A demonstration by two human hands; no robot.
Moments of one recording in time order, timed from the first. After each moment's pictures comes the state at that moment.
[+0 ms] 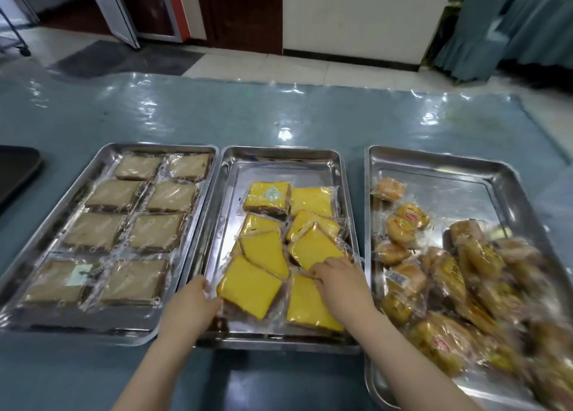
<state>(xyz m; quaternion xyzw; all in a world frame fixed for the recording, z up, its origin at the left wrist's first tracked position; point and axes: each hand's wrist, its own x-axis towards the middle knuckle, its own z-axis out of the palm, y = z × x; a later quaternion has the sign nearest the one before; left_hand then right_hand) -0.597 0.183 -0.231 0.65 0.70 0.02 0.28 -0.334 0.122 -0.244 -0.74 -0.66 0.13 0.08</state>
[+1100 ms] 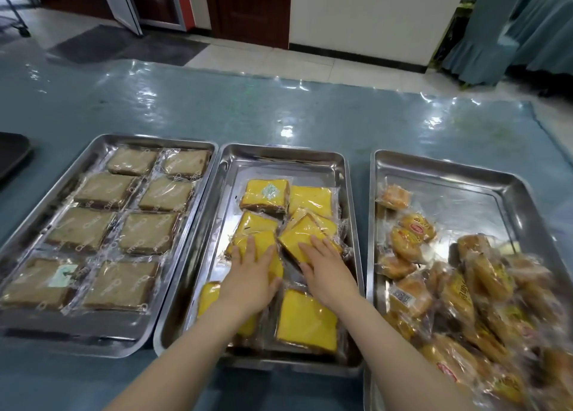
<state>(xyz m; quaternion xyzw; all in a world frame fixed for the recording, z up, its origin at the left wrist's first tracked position) -0.502 0.216 -0.254 0.81 0.54 -0.07 0.22 -0.329 0.172 -0.264 -0.73 -0.64 0.23 0.11</state>
